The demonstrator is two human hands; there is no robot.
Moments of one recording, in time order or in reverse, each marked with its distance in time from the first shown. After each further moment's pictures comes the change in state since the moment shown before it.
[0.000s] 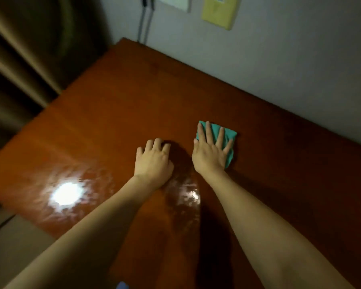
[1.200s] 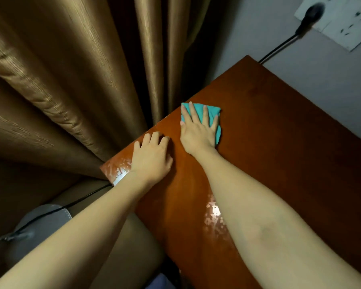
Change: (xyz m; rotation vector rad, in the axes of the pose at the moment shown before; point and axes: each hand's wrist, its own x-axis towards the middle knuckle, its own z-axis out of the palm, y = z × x) left_hand -0.030 -0.279 -0.023 -0.103 0.118 -0.279; right_hand 0.049 -0.332 0.025 -0.145 -0.014 -0.494
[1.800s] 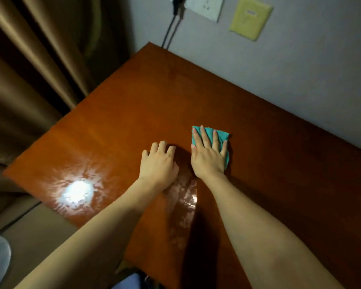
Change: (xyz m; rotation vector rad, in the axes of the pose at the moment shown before) left_hand -0.059 0.222 0.038 0.035 -0.102 0.266; right_hand -0.191 0.213 0.022 0.101 0.009 0.380
